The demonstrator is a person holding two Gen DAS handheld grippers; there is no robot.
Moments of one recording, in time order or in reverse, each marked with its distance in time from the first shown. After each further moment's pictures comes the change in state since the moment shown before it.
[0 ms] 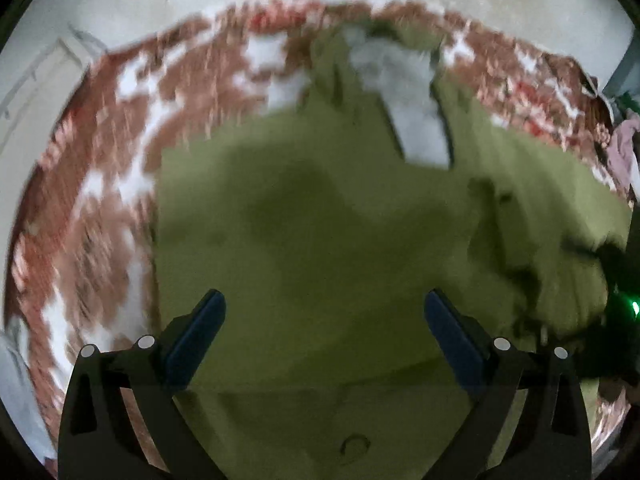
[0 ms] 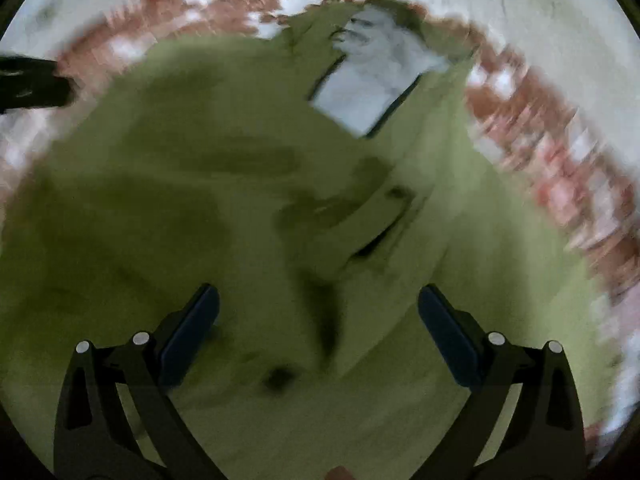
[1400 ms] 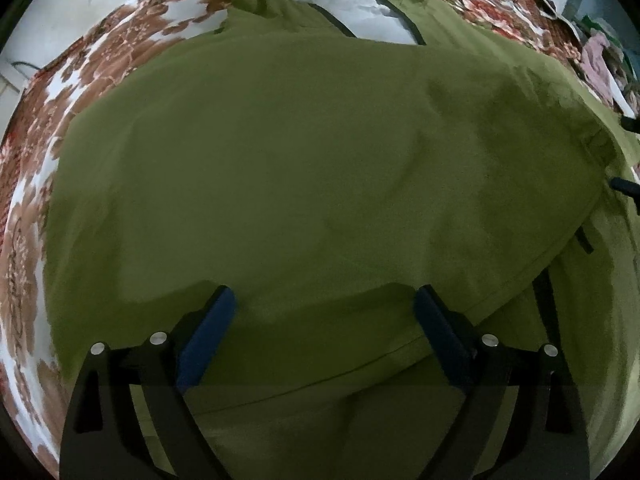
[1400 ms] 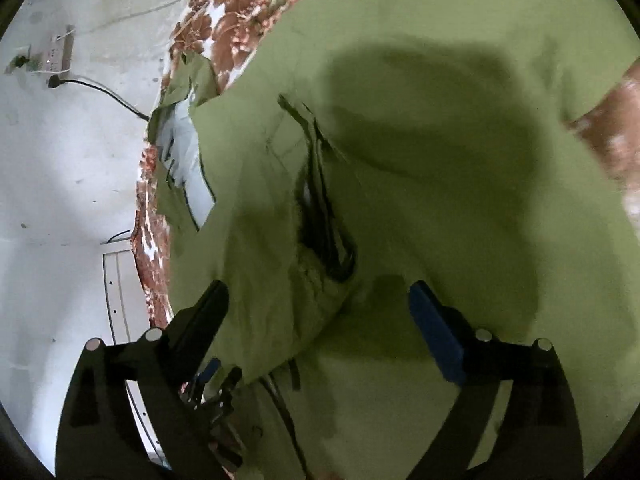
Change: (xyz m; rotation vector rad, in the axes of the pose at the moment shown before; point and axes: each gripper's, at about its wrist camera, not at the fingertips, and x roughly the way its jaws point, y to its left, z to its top) left arm 0.103 -0.025 -0.058 0.205 0.013 -0.073; right arm 0.032 -0.179 -0.153 1.313 0.071 0.669
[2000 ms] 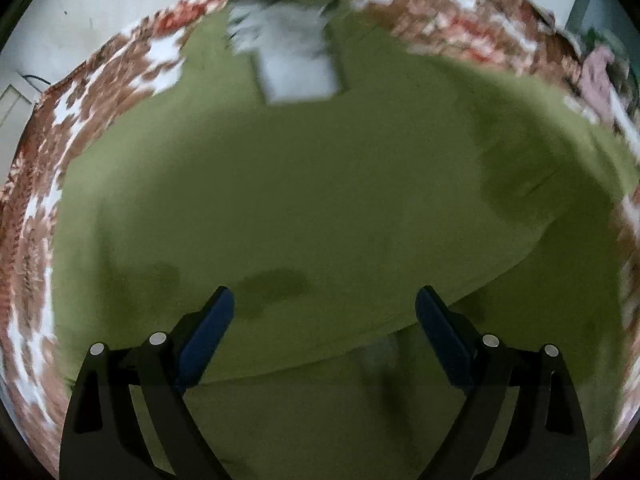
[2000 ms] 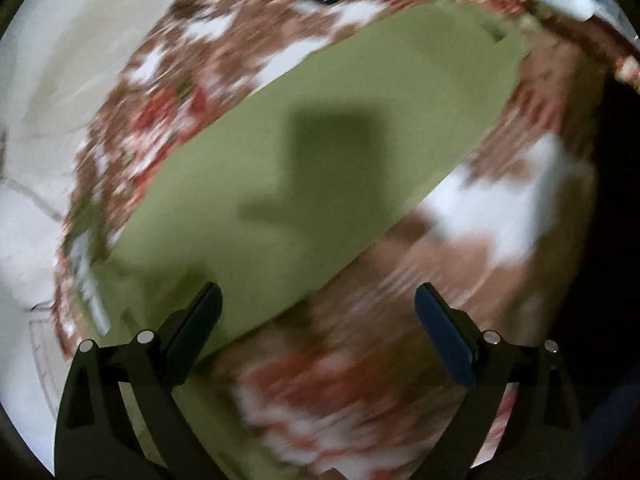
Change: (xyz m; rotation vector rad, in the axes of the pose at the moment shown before) left arm -0.044 -0.126 0.047 -0.063 -0.051 0.036; right arm -0.225 -0.169 0.160 0.046 -0.248 -0.402
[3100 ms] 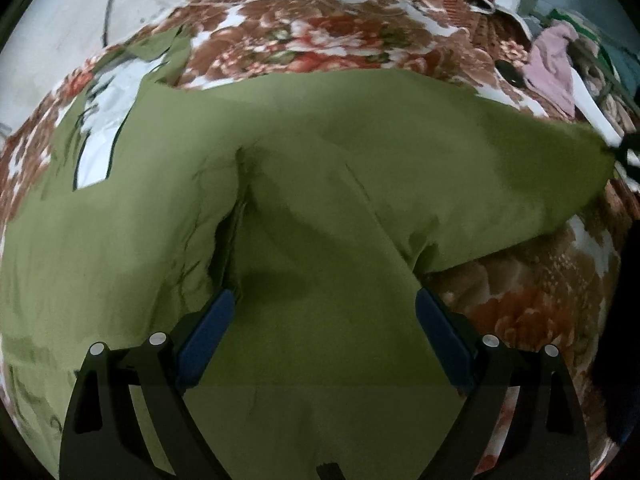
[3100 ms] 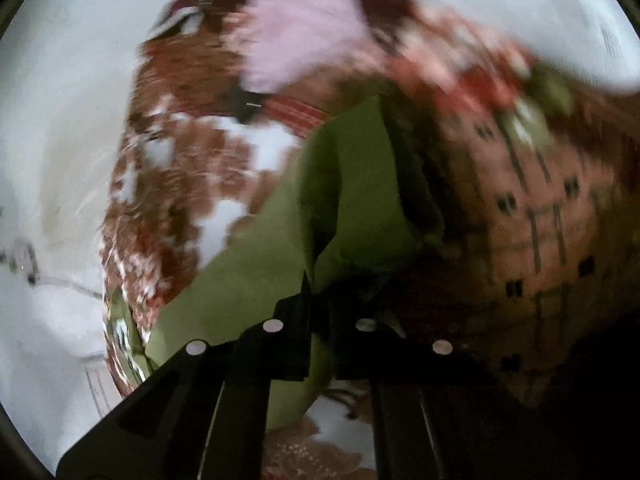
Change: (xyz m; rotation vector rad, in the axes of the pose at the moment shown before) left arm 0.025 -0.255 0.050 0.082 -0.025 -0.038; right arm -0.011 -0.136 0.200 0.071 -0.004 0.228
